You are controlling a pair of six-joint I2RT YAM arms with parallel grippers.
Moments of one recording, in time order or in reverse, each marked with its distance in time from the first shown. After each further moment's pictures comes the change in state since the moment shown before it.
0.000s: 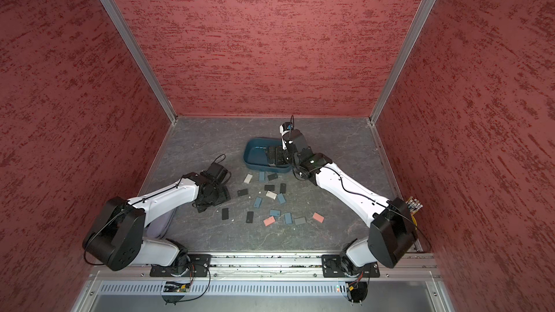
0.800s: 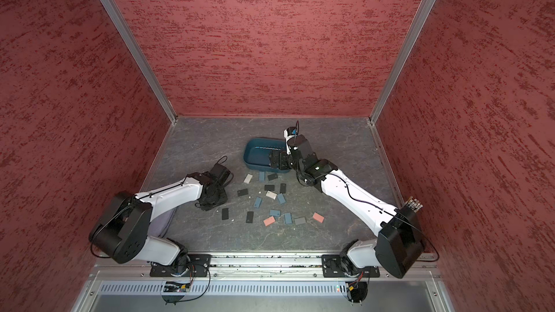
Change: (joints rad) left arm -0.014 0.047 0.000 0.026 -0.023 -0.031; right arm 0.000 -0.048 -0.076 0.023 -0.006 0.015
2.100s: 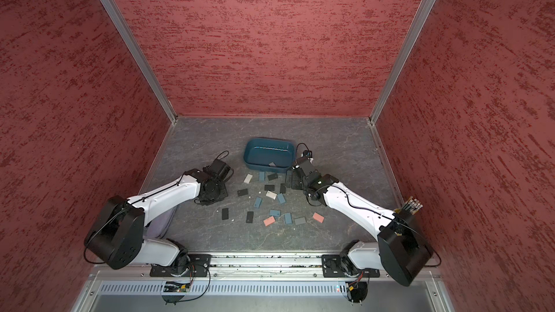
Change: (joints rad) left arm -0.027 -0.063 0.101 -0.103 -0.026 0.074; right arm 0.000 -0.092 -0.289 -0.151 0.204 0.238
